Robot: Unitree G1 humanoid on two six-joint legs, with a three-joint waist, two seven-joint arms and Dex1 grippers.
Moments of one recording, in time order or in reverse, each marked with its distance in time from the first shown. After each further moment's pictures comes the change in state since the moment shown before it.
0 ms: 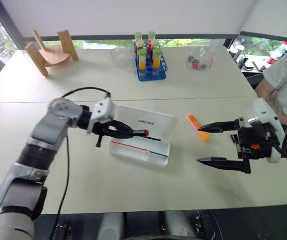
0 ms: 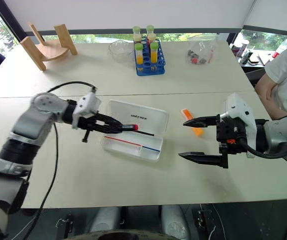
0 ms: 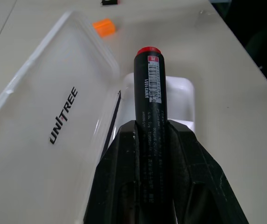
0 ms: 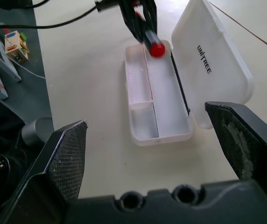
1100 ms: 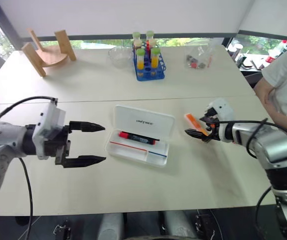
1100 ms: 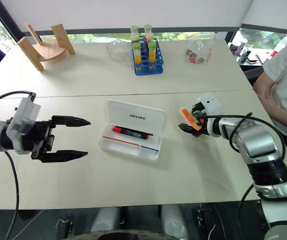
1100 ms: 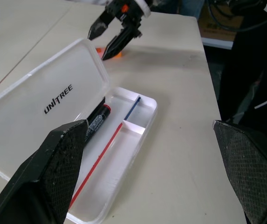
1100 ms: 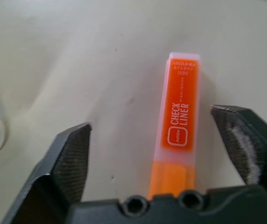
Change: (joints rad) left arm 0.600 0.326 0.667 -0.702 -0.494 0.480 0.175; right arm -0.399 0.323 0.520 0.617 -0.481 0.128 -0.514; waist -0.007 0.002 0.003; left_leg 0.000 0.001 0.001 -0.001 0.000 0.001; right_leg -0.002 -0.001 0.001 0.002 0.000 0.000
